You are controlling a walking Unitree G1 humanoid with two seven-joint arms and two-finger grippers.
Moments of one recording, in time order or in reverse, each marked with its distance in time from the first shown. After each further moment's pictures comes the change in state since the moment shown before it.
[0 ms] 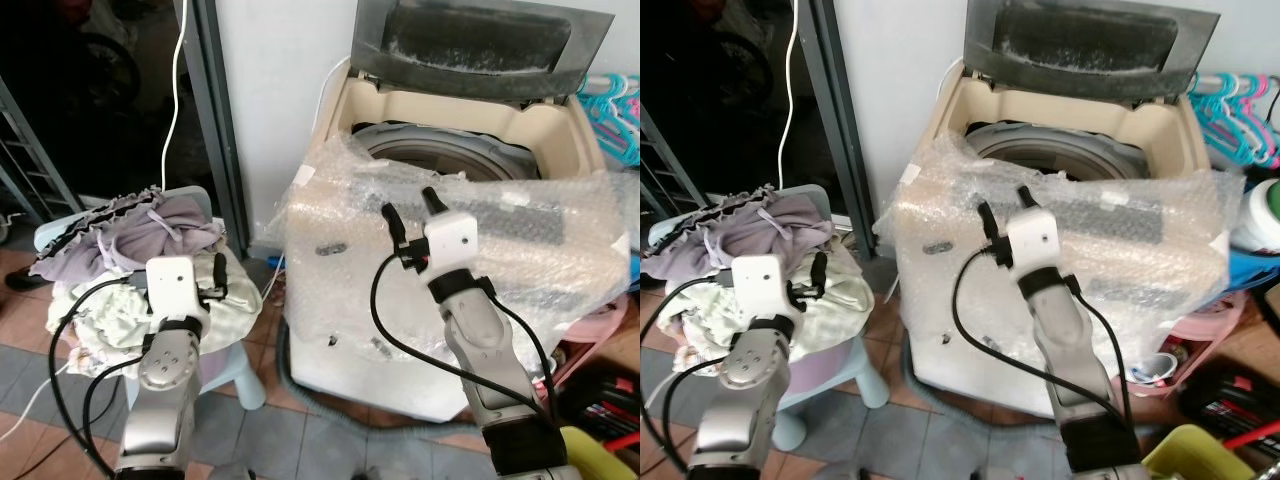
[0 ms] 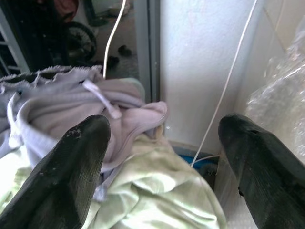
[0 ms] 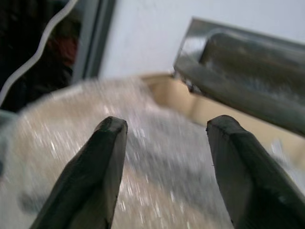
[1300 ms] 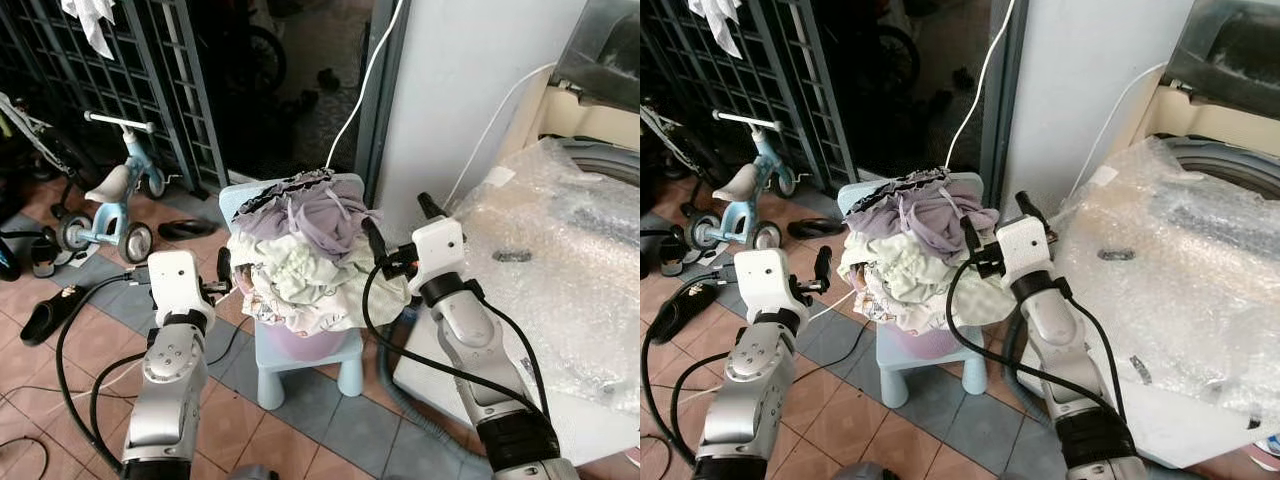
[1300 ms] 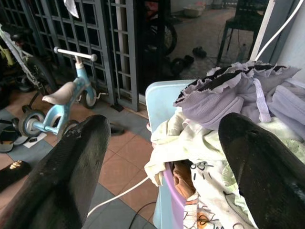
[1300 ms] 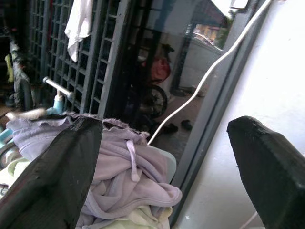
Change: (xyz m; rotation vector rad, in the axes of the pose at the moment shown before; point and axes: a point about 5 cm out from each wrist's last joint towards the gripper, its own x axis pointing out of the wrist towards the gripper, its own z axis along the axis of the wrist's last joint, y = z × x) left arm 0.006 -0.001 0.003 -0.058 -0.001 0.008; right arm 0.008 0.011 -0.004 0.026 0.007 0.107
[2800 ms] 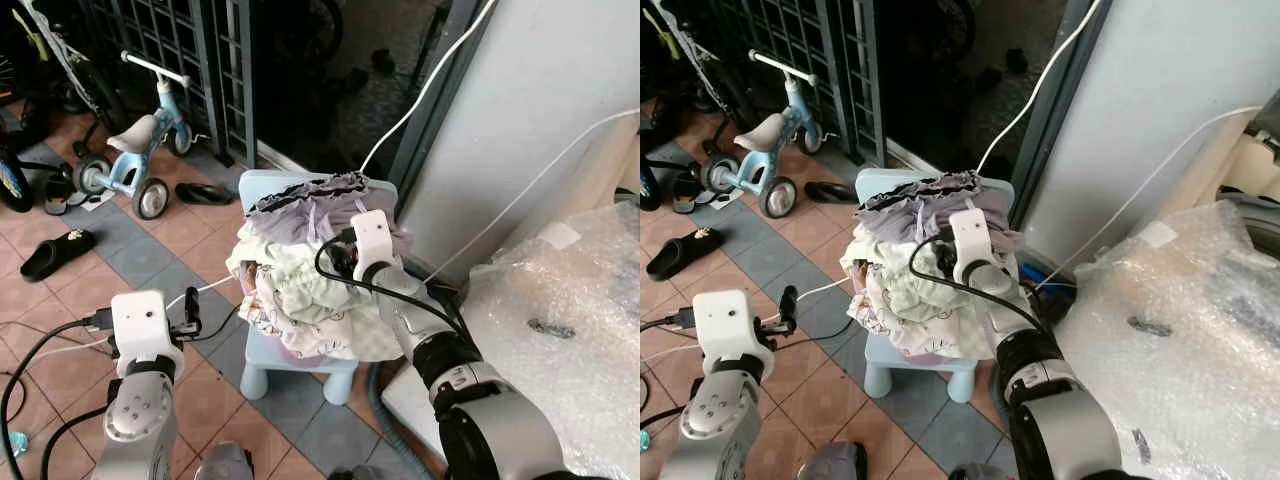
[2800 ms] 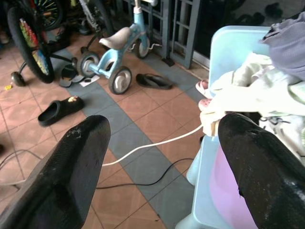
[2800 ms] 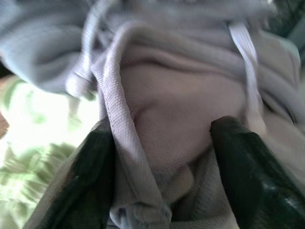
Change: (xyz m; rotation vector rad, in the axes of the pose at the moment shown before) left arm -0.053 0.026 -0.009 0.073 0.112 0.113; right arm 0.056 0.044 -0.054 0.270 0.555 0.041
